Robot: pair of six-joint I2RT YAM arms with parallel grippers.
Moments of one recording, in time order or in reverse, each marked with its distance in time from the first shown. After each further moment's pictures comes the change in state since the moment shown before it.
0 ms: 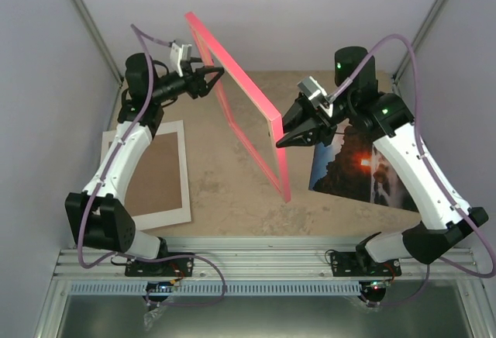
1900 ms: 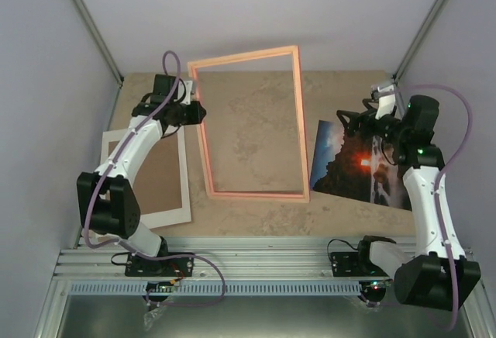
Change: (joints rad) left arm -0.032 0.111 -0.014 -0.666 -0.563 0.055; right arm -0.672 -0.340 -0.721 0.365 0.886 0.269
